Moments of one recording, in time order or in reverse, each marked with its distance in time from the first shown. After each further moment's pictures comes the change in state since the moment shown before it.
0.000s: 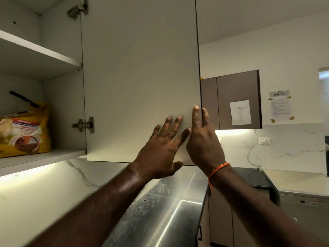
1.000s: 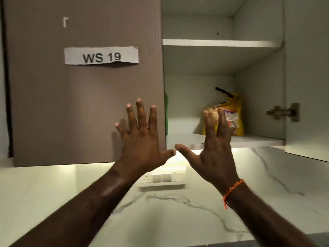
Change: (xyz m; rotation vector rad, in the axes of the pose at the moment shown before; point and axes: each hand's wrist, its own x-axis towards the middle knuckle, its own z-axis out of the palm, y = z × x) left_hand -0.357 -0.147 -0.239 0.733 -0.202 -1.159; right_hand -0.097 -0.401 0.102 1.053 -0.126 -0.334
